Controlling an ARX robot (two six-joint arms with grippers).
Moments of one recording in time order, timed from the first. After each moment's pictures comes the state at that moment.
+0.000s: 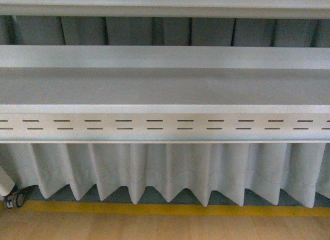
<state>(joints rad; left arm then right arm) 0.00 0.00 0.01 0.00 0.00 0.00 0.00 0.00 0.01 0.00 0.00 -0.01</state>
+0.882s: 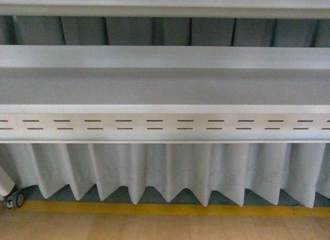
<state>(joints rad) 0.00 0.00 0.01 0.00 0.00 0.00 0.00 0.00 0.01 0.00 0.00 -0.01</state>
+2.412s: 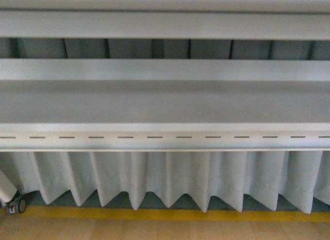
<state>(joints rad) 0.00 0.00 0.01 0.00 0.00 0.00 0.00 0.00 0.01 0.00 0.00 -0.01</state>
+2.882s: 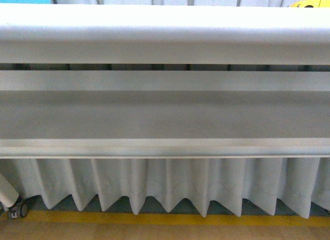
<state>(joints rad) 0.00 0.00 0.01 0.00 0.00 0.00 0.00 0.00 0.01 0.00 0.00 -0.01</state>
